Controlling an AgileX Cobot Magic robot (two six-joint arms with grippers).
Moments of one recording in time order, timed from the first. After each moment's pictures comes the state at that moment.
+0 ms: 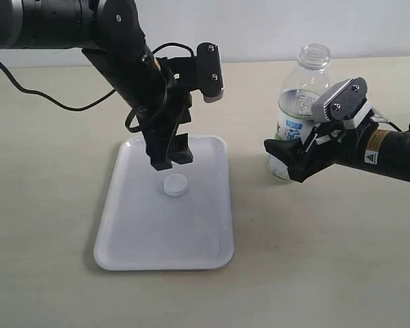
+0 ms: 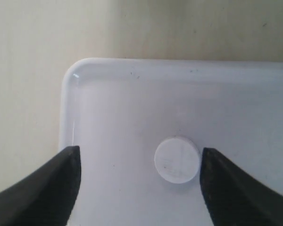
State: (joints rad) left arm -0.64 1.96 -1.43 -0.21 0.75 1.09; right arm -0.08 1.99 -0.65 -0.81 -0.93 0.19
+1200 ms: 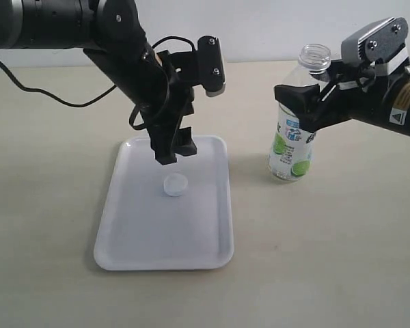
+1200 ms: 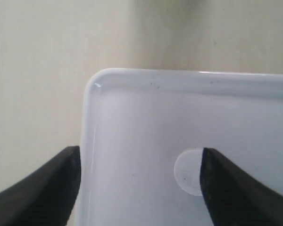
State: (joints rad) left arm -0.64 1.96 -1.43 -0.21 0.68 1.09; right arm -0.08 1.73 -0.64 -0.82 -0.87 0.39
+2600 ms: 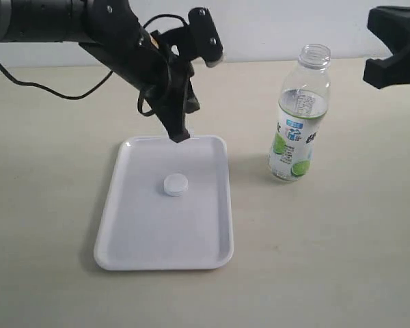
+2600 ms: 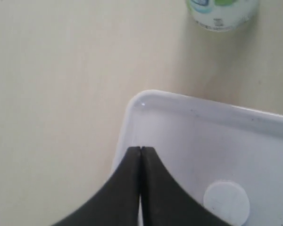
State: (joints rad) left arm -0.62 1.94 -1.43 -0.25 0.56 0.98; right arm -0.08 1.15 -0.49 -0.70 -0.56 0.50
